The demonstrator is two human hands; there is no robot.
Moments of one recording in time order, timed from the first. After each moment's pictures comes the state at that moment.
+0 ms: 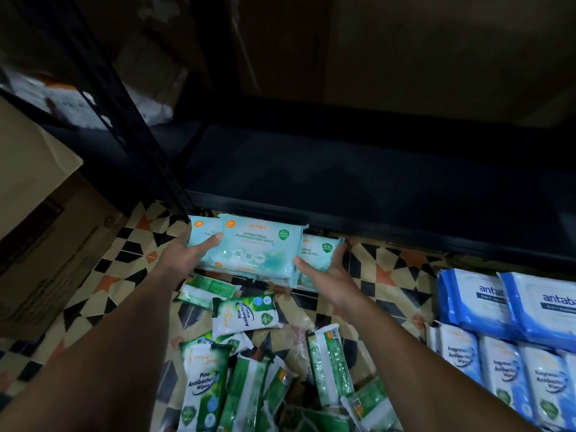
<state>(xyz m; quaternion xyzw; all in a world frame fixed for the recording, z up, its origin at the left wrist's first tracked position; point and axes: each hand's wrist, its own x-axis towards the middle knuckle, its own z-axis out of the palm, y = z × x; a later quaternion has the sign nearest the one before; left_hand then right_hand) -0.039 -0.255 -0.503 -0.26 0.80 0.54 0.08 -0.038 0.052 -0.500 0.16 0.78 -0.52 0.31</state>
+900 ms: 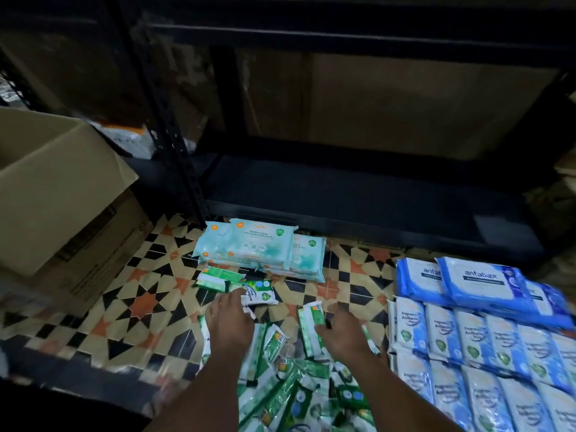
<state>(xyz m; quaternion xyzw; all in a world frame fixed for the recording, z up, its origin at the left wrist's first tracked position) 0.129 -0.131 -0.509 -0.20 0.96 0.20 0.02 0.112 0.098 -0.491 0.09 0.92 -0.30 0.22</state>
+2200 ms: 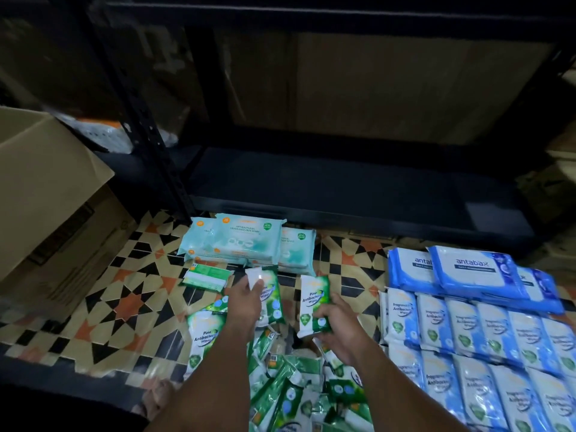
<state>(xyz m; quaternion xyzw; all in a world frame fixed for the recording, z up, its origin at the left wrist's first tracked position) 0.086 -0.084 -0.502 -0.31 0.67 0.67 0.03 0.110 0.107 -0.476 0.27 0.56 -0.74 0.26</state>
